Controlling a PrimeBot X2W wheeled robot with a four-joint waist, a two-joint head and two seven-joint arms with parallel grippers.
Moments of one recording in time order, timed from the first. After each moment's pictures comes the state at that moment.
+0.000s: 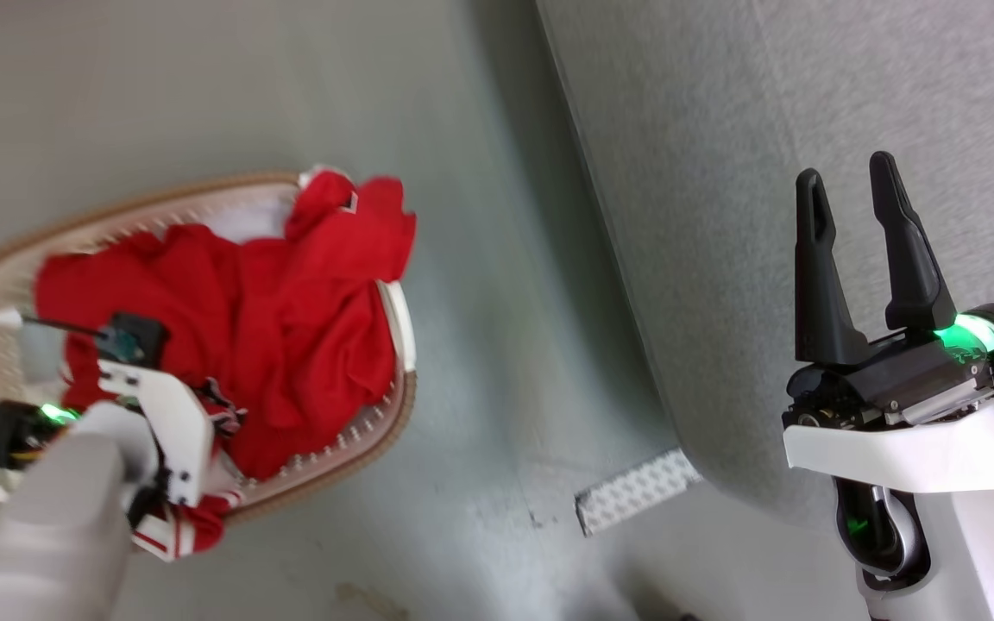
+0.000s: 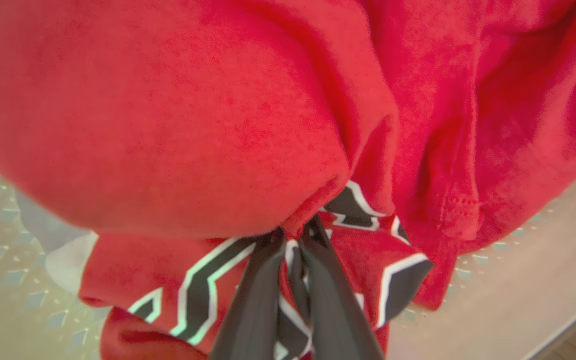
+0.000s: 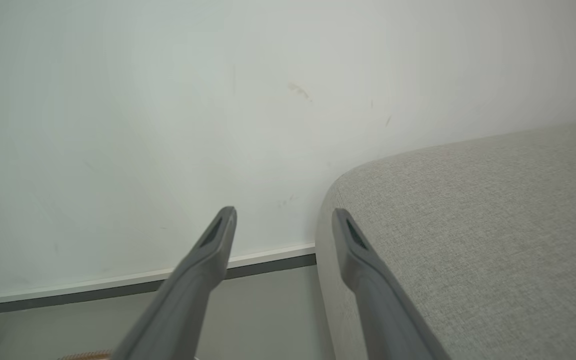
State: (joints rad) left arm -0.90 0.36 -0.70 1.26 -0.46 -0.13 0.05; right arm -0.43 -0.05 0.22 -0.06 0.48 0.13 -0.26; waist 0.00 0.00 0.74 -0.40
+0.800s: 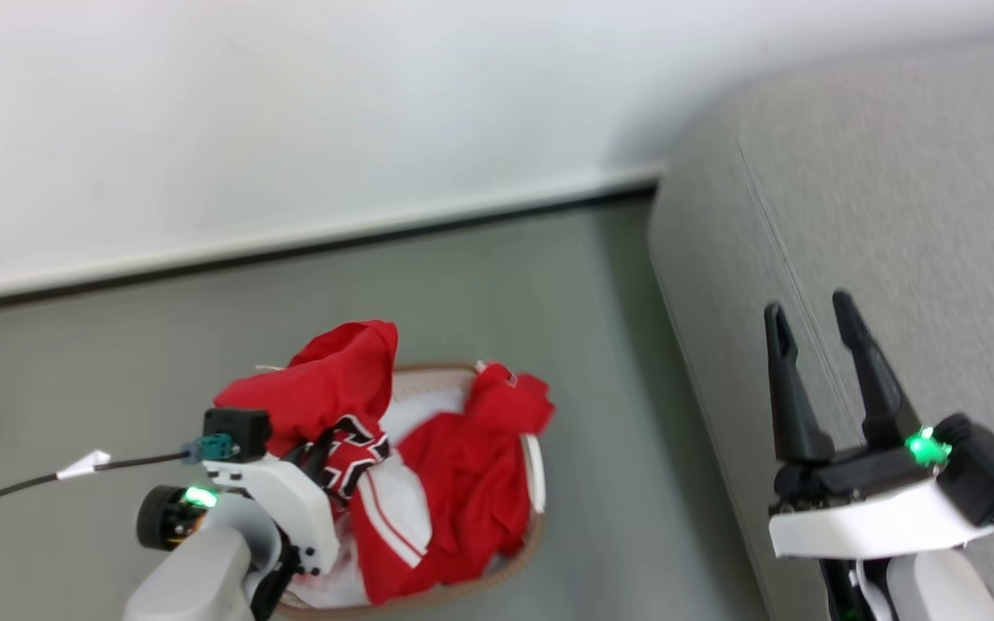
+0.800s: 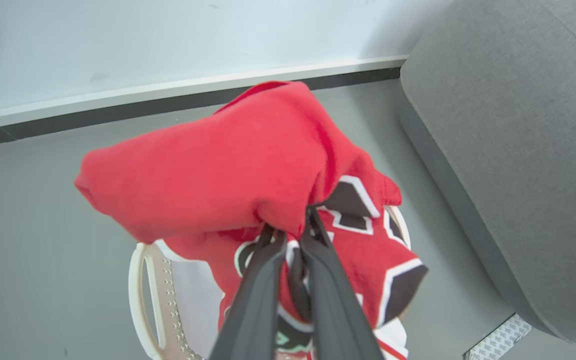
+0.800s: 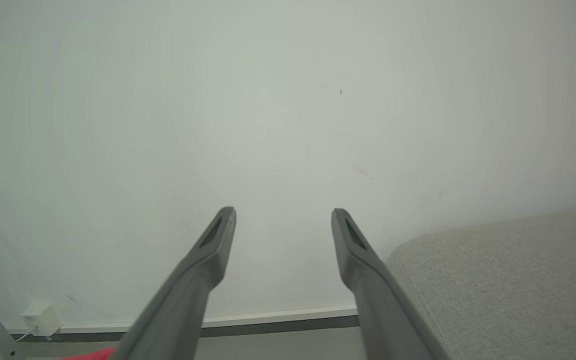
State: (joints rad) left arm -0.70 0.21 -0.70 1.14 -0.66 -0.13 -0.25; right arm -0.27 -0.05 0.19 0.07 0.39 0.13 -0.26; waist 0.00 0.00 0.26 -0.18
